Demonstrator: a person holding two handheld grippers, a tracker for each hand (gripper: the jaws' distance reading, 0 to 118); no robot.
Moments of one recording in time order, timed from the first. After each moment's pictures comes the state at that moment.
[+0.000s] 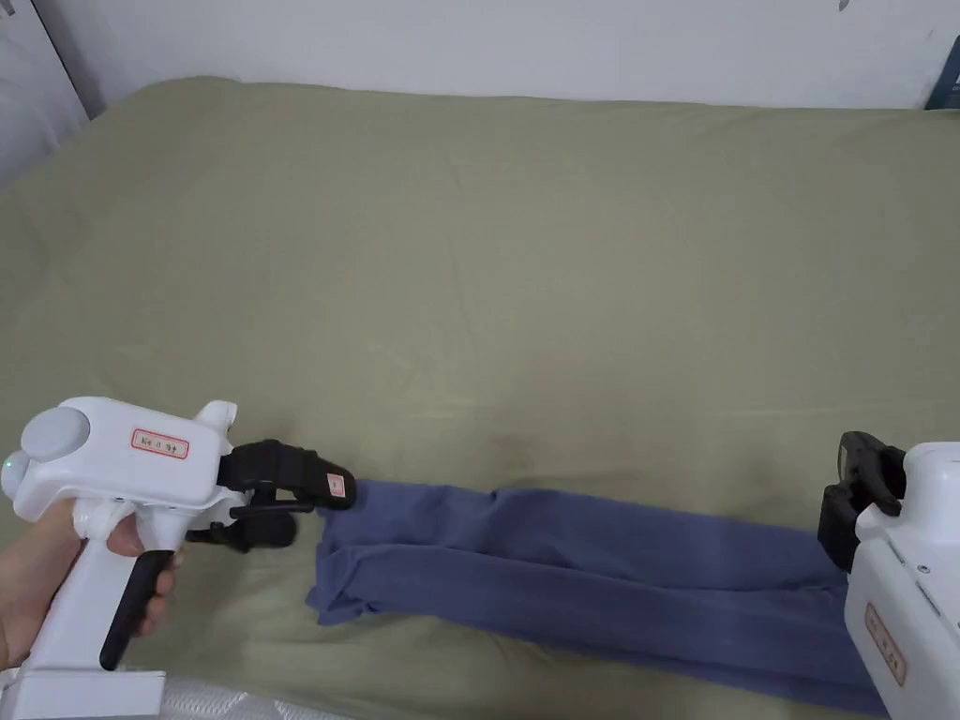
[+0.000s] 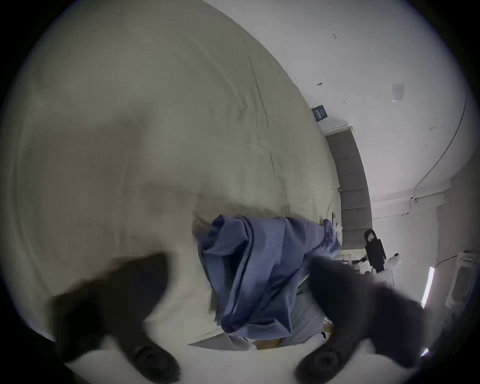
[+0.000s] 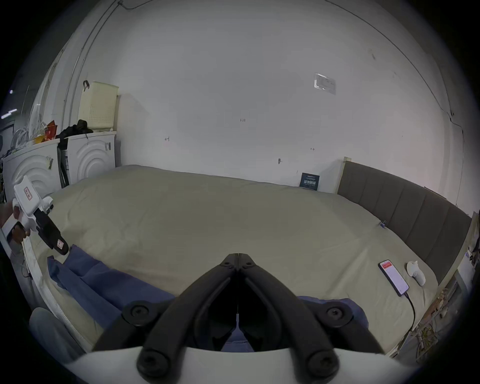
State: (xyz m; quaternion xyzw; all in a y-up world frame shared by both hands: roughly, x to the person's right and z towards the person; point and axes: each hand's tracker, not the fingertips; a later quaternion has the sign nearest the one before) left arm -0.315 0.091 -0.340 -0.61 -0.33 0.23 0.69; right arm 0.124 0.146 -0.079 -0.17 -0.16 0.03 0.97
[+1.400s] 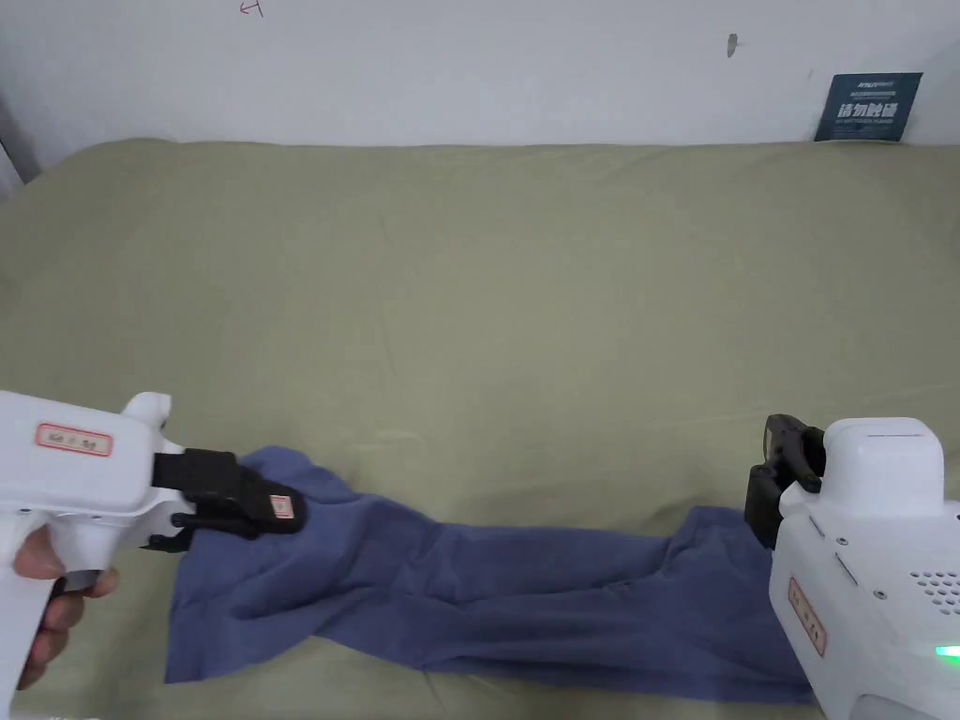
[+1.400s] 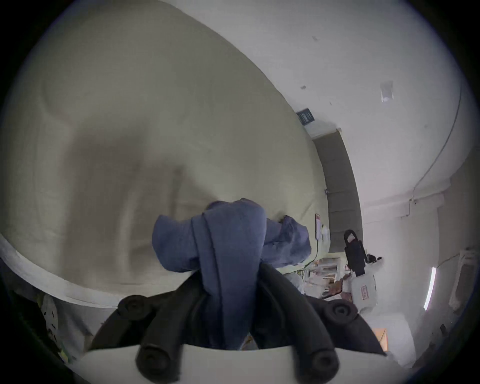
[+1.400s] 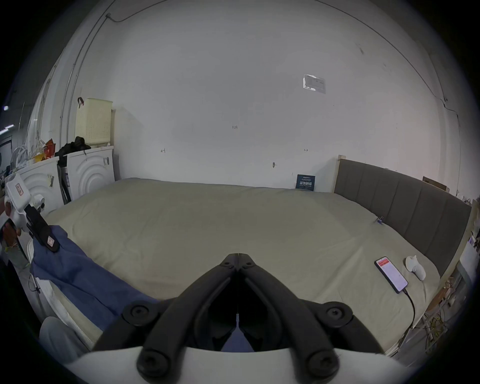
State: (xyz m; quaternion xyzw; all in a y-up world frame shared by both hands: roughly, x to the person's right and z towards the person) left arm -0.247 0.201 -0.274 -0.58 -0.32 0.24 0.71; right arm 0.150 0.178 -0.045 -0.14 -0.17 0.00 0.98
